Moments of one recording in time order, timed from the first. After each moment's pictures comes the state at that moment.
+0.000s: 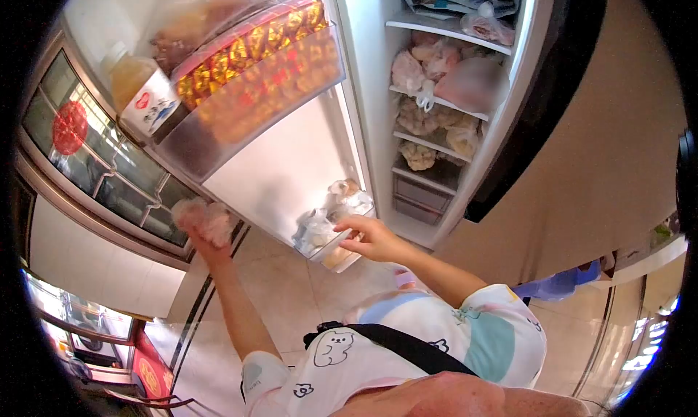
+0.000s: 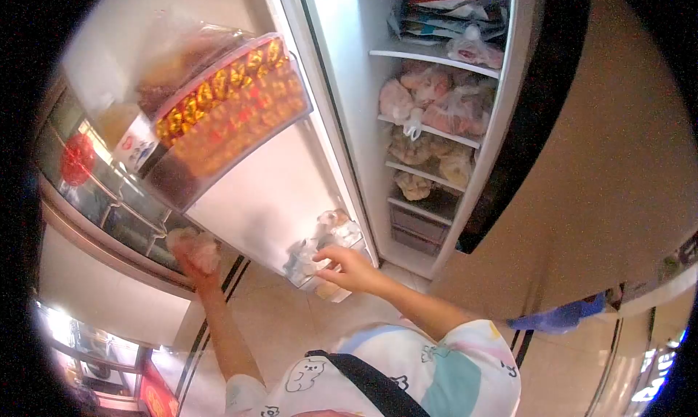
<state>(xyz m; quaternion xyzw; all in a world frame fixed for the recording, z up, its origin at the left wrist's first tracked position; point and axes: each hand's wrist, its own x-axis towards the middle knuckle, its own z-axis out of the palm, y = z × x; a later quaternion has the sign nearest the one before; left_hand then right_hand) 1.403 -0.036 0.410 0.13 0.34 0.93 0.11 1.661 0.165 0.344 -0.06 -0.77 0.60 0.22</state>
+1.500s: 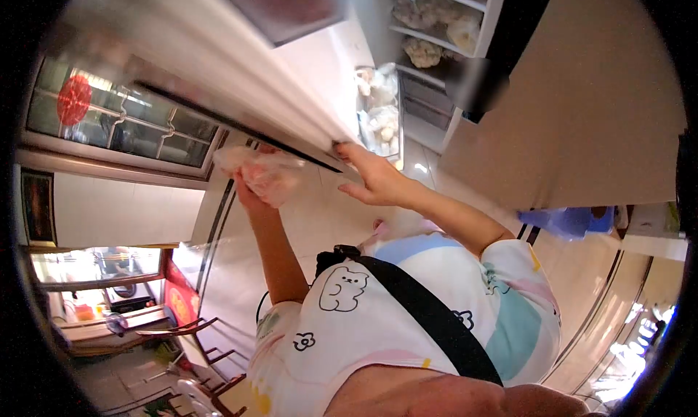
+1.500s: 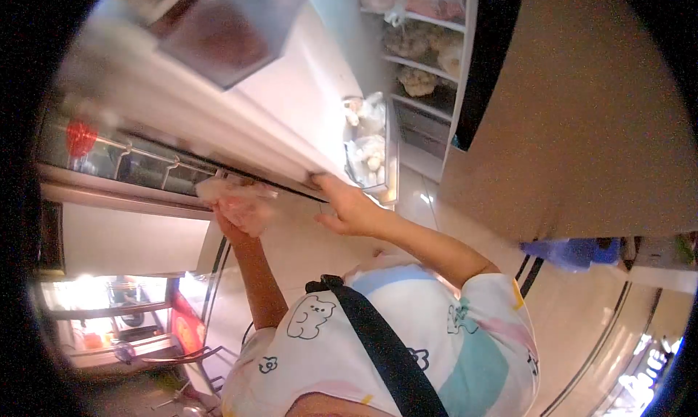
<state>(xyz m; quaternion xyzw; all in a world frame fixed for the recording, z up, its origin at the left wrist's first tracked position) 1.501 -0.097 0.376 0.21 0.34 0.85 0.33 1.694 0.078 0.345 0.03 -0.83 0.45 0.34</state>
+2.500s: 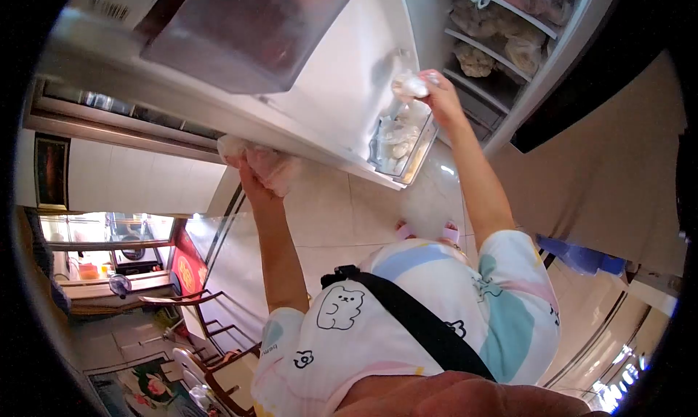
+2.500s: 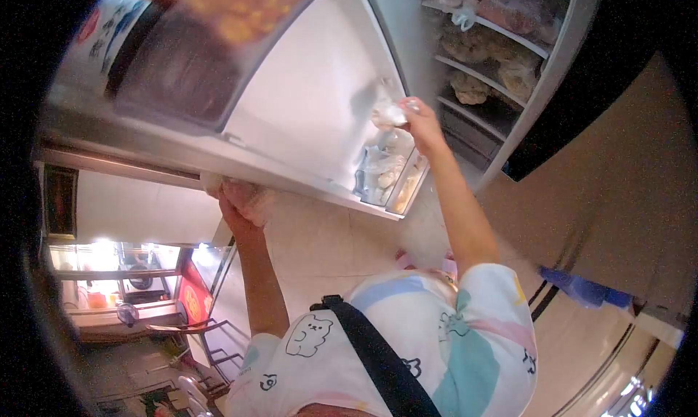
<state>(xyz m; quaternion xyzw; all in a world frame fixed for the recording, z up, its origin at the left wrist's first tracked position) 1.434 -0.094 0.361 0.17 0.35 0.87 0.31 1.588 0.263 0.249 -0.20 -0.44 0.82 0.30</state>
